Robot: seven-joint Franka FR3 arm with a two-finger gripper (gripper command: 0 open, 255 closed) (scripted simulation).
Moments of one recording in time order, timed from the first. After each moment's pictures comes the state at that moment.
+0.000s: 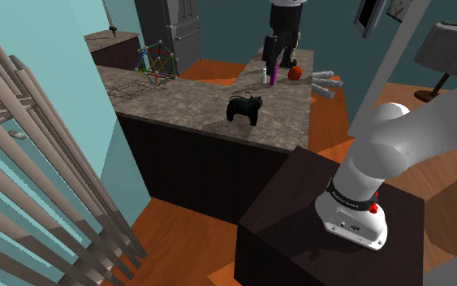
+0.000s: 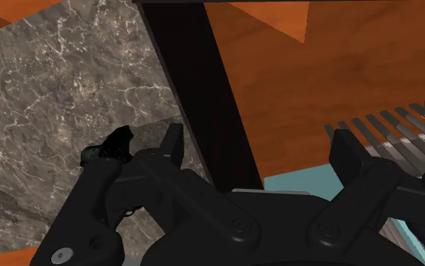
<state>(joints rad) 0.00 -0.75 -0.02 -2.36 -0.06 1.60 0.01</state>
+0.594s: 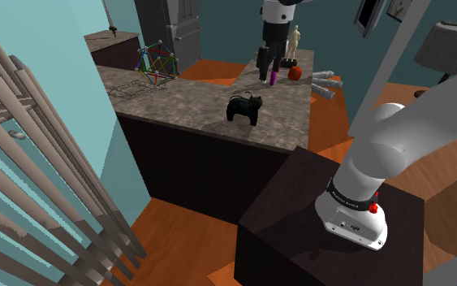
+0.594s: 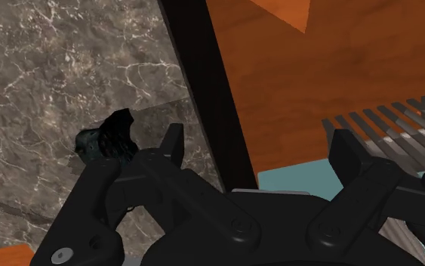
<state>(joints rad) -0.02 -0.58 -0.16 -2.37 -0.09 1.80 -0.15</state>
